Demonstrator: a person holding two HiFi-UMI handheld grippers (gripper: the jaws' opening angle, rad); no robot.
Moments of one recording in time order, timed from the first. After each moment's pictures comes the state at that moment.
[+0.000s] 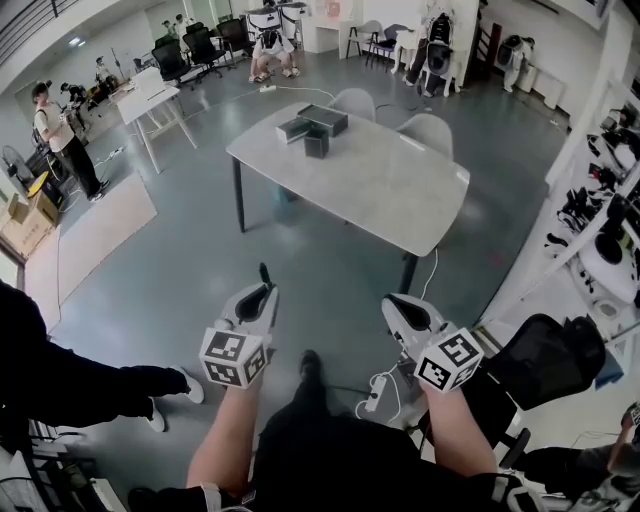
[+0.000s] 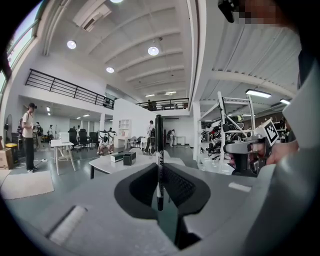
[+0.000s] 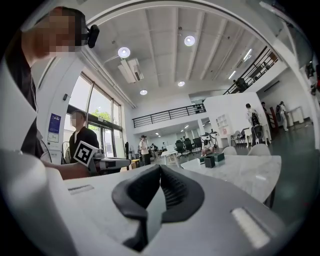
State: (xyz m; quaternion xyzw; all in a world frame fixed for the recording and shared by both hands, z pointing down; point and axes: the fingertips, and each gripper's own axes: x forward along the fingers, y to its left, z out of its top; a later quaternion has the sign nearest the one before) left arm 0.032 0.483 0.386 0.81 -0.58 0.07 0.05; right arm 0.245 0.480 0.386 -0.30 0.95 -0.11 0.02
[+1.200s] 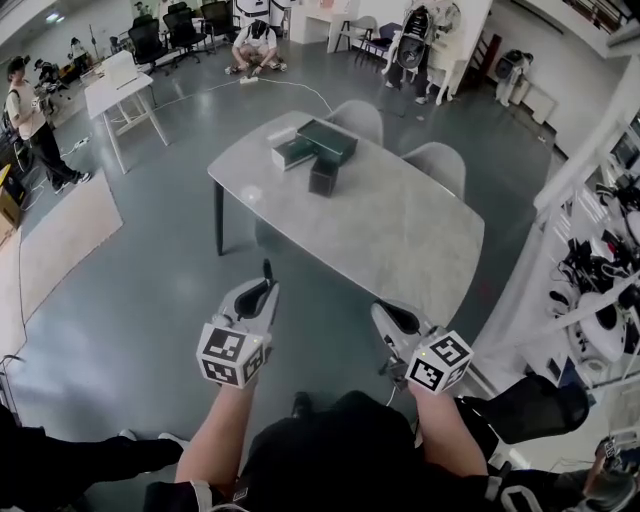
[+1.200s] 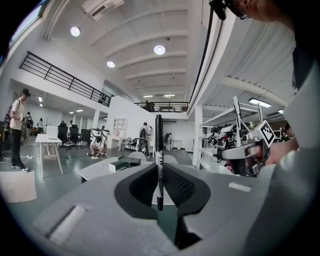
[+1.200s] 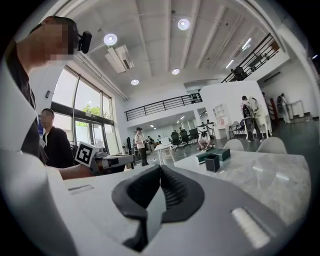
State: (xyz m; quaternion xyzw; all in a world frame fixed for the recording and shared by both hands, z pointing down) left arm -0.123 0.172 0.395 0.84 -0.54 0.04 0.06; right arm 0.068 0.183 0.400 -0.31 0.94 -0.14 -0.03
